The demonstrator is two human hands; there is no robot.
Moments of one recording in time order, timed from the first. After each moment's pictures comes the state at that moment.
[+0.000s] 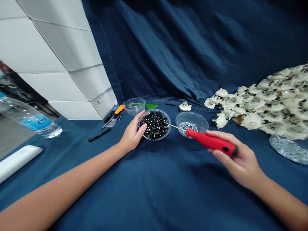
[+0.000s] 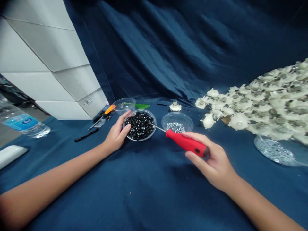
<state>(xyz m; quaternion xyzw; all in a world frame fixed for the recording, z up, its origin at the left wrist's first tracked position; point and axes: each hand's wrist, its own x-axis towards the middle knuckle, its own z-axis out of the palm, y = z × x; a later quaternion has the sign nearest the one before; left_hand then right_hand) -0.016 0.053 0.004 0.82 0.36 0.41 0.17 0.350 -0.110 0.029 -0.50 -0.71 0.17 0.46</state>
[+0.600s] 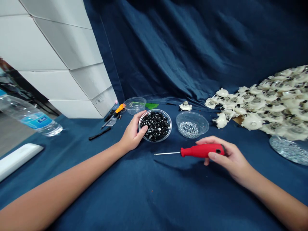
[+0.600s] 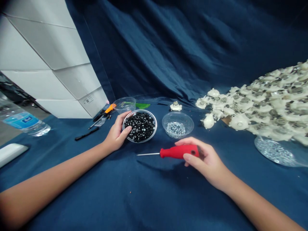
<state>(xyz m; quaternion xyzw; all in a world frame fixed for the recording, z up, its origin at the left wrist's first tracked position) -0.019 0.055 0.001 0.83 0.31 0.43 0.16 0.343 -0.106 0.022 -0.48 -0.62 0.45 0.43</state>
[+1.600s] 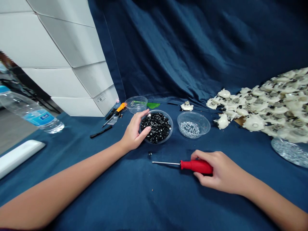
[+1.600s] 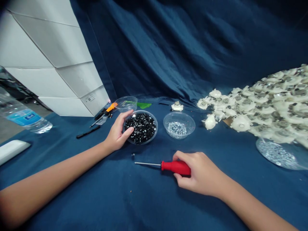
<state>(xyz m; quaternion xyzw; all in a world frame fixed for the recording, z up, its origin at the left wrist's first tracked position) -0.019 0.049 0.008 0.85 0.30 0.43 0.09 0.320 -0.109 0.025 -0.51 -0.81 0.25 0.13</state>
